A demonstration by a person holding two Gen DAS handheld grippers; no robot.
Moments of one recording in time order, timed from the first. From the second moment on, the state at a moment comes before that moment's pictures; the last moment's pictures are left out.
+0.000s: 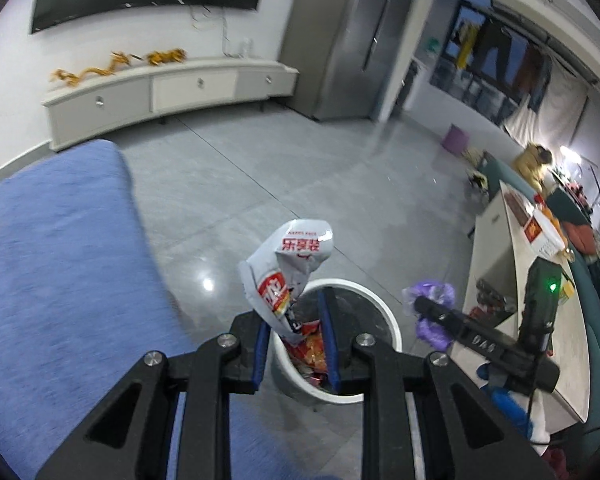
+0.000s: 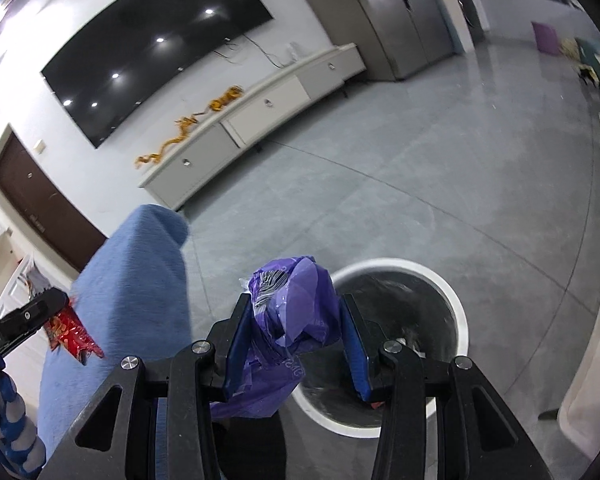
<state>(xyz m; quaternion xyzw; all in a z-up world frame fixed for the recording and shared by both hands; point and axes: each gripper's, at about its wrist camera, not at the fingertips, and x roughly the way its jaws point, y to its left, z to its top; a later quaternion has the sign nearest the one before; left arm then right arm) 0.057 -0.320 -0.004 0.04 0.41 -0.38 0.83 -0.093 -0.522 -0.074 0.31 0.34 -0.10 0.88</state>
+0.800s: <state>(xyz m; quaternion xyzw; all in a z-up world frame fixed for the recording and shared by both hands) 0.086 -0.444 -0.100 0.05 0.49 -0.42 0.76 -0.089 -0.571 -0.170 0.36 0.41 -0.17 0.82</state>
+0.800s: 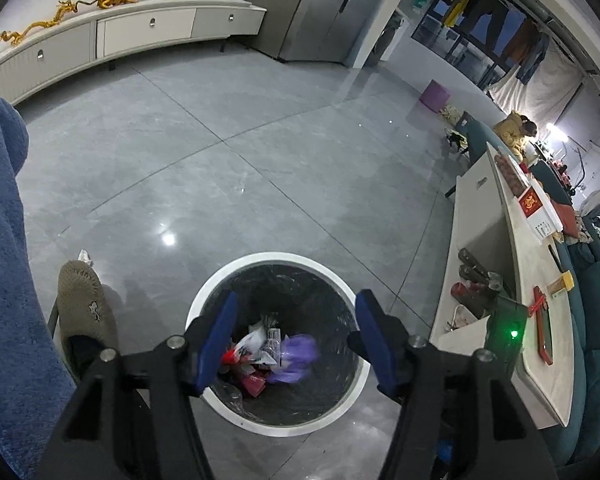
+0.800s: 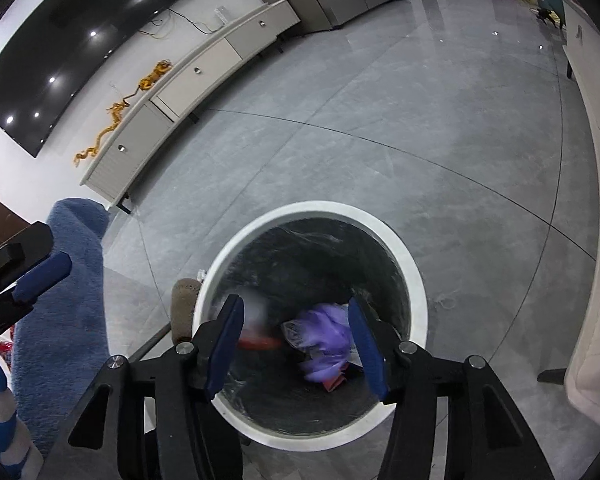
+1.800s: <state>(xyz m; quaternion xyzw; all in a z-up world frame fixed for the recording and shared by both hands) 0.043 -0.384 -0.035 0.09 0.37 -0.35 0.86 -0.105 -0.547 -0.127 0.34 0.38 -0.17 0.84</state>
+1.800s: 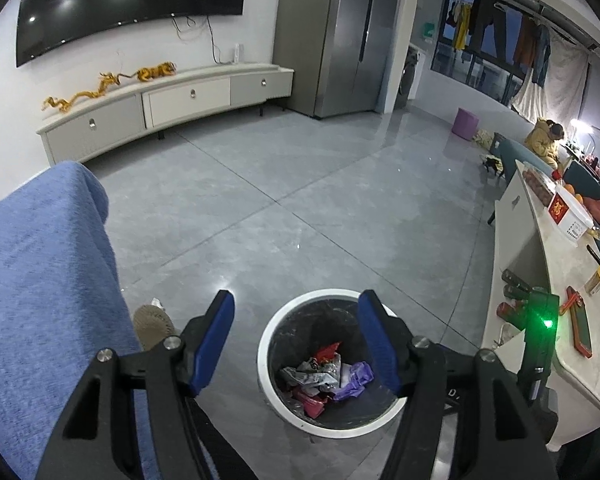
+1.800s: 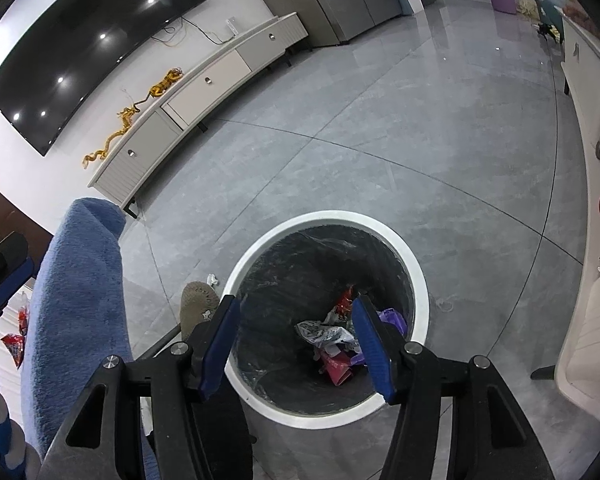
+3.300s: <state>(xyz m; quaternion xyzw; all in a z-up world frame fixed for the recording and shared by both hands) -0.050 -0.077 0.084 -0.06 0.24 -0.23 0.94 -0.130 -0.353 0.063 0.14 0.30 -0.03 0.94</state>
